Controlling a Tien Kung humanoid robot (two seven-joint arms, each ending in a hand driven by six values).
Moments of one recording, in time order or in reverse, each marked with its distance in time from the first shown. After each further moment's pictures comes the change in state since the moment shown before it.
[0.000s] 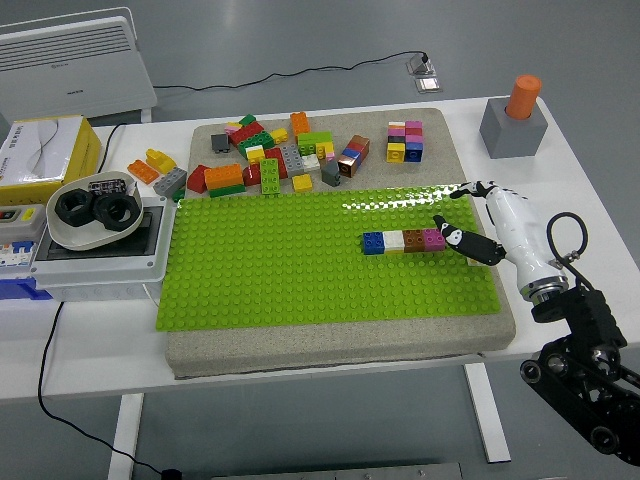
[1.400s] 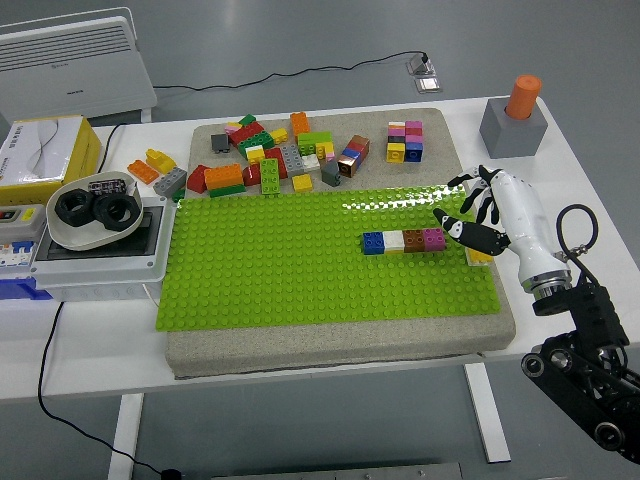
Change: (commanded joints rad) left arm 0.007 -0.022 -0.013 0.000 0.054 -0.030 0.063; right arm -0.007 -0.001 0.005 0.059 0.055 -0.033 0.069
